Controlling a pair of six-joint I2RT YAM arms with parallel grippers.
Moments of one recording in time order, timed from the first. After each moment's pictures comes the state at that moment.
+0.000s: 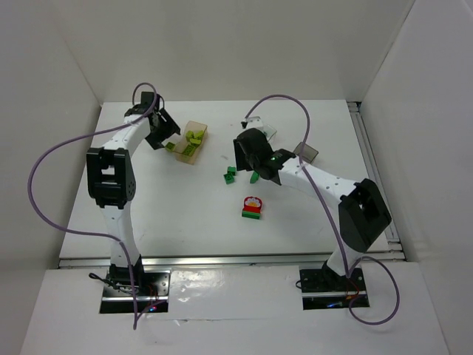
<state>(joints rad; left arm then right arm) -0.03 2.11 1.78 -0.65 -0.02 -0.74 0.71 1.64 1.25 -0.29 0.37 0.36</state>
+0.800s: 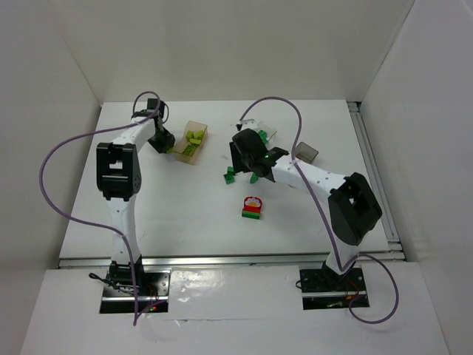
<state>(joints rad) -0.03 2.28 1.87 -0.72 -0.15 -0.84 0.71 1.73 1.30 -0.33 0.33 0.36</state>
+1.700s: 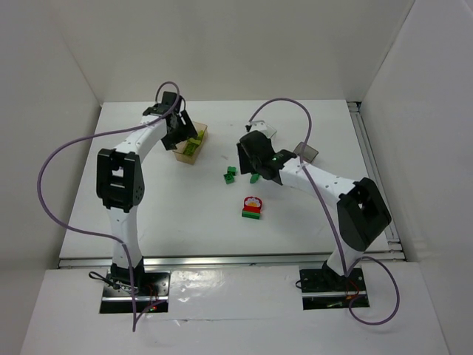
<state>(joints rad) -0.18 2.10 1.80 -0.71 -0.08 -0.66 0.69 1.66 1.23 -0.34 0.38 0.37</state>
